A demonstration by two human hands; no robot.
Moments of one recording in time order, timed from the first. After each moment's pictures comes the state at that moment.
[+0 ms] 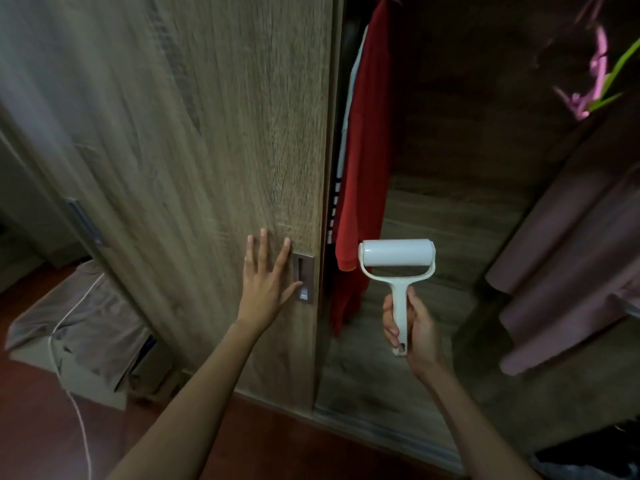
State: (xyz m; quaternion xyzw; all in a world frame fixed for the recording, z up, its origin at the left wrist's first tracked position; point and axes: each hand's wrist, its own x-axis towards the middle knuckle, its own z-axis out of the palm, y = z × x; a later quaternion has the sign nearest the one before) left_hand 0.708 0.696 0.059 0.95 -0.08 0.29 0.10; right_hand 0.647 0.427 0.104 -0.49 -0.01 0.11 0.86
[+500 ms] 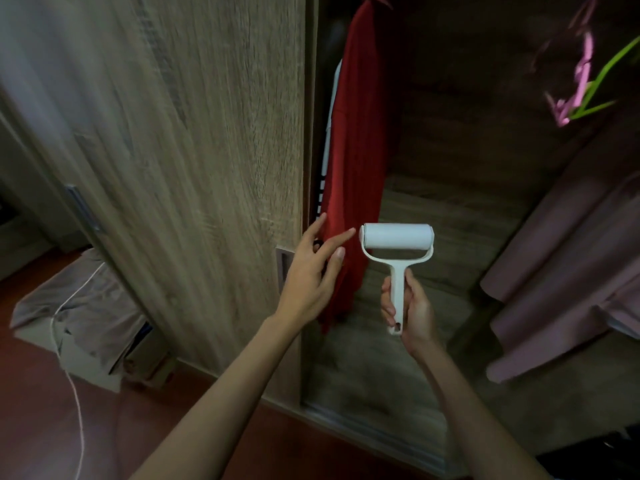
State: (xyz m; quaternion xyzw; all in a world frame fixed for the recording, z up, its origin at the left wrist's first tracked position) left_hand 0.665 0.575 0.148 0.84 -0.15 0.29 0.44; right_hand 0.677 0.393 0.119 -0.49 -0.01 0.12 0.86
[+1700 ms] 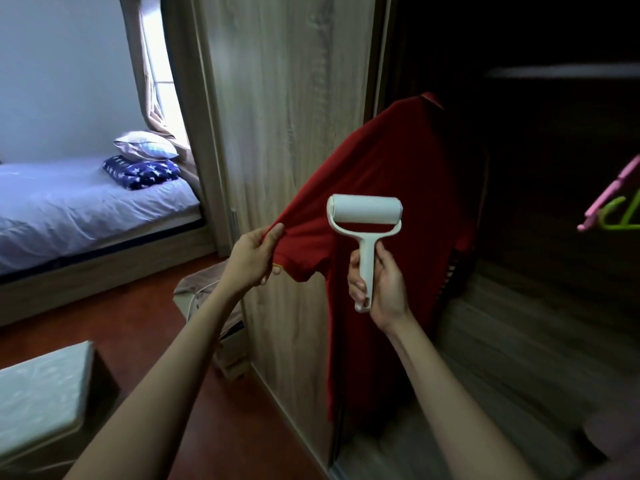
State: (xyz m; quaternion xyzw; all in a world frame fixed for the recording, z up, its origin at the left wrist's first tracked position) left_hand 0.559 0.623 0.276 0.78 0.16 0.35 0.49; right_hand 0.676 0.441 0.249 -0.41 -0.29 0.33 0.80
